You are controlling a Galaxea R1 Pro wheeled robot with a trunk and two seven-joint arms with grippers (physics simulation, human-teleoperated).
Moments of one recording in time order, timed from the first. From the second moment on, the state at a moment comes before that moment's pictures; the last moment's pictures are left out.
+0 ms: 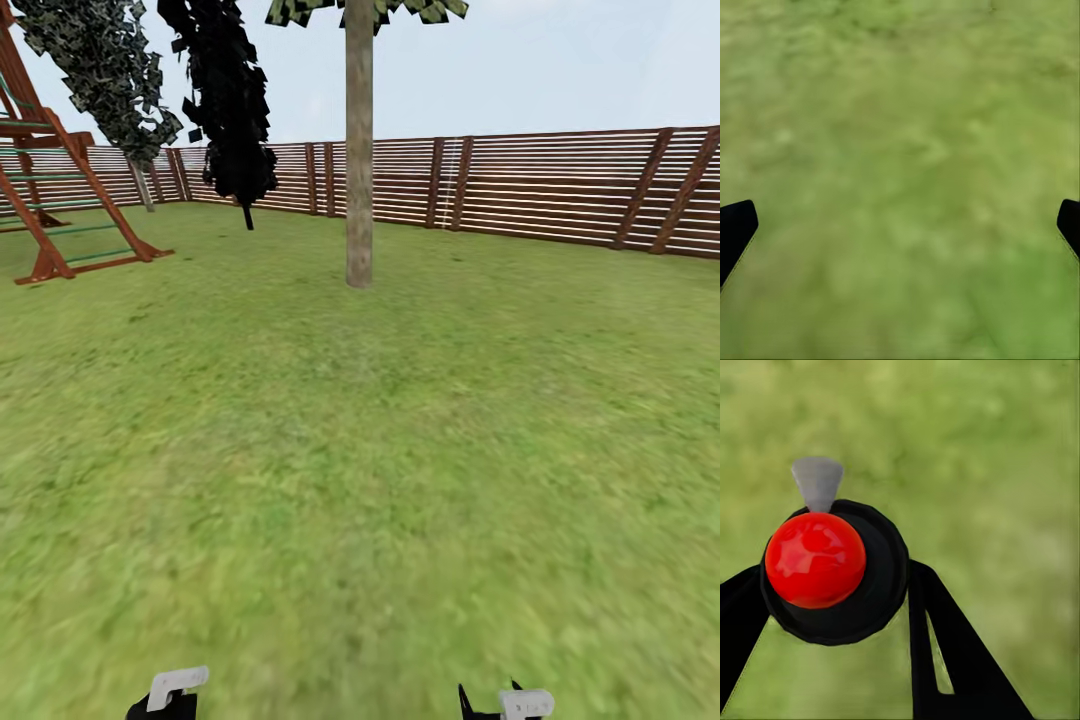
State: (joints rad) left arm -0.39 0.10 0.34 -0.15 -0.22 -0.34 0.00; right arm -0.34 0.02 -0.64 -0.09 0.65 -0.73 0.04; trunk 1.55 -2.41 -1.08
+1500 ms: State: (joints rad) left arm -0.39 0.10 0.34 -0.15 -0.22 -0.34 0.00; right arm -0.34 0.02 -0.64 -0.09 0.65 -0.73 0.04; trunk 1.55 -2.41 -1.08
